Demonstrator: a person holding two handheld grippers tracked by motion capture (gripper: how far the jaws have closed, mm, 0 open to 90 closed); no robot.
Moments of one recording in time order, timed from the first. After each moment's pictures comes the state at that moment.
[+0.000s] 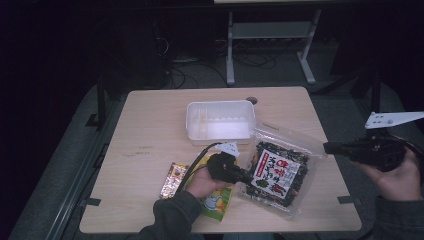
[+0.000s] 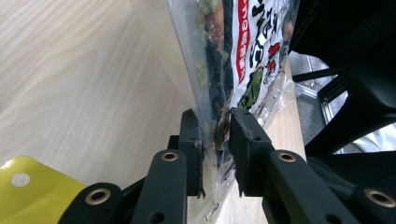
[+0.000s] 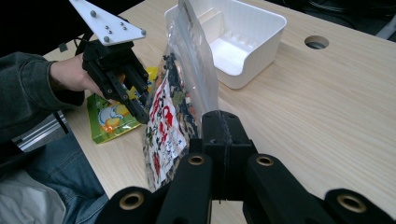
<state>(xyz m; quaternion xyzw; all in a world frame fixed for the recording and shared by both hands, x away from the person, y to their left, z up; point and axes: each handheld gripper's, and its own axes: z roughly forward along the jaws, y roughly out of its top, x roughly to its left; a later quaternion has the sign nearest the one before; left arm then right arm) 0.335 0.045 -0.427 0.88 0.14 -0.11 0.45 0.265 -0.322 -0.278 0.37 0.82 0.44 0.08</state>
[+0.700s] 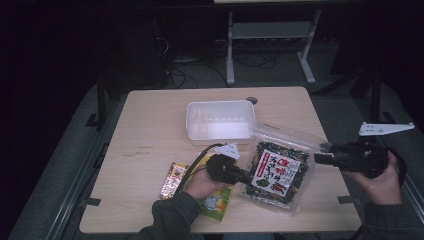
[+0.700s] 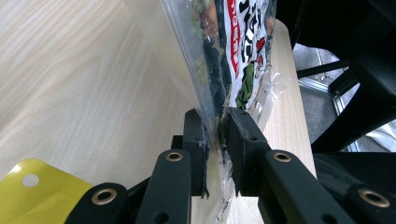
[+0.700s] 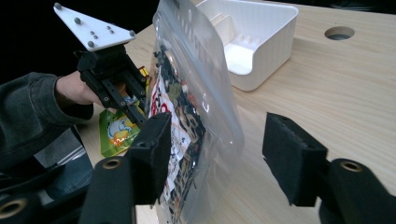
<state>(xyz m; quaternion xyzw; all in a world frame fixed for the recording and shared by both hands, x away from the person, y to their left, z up) 0.329 0.046 -0.424 0.88 0.12 -0.09 0.45 0.280 -0.333 -0.335 0.38 0.78 0.50 0.03</state>
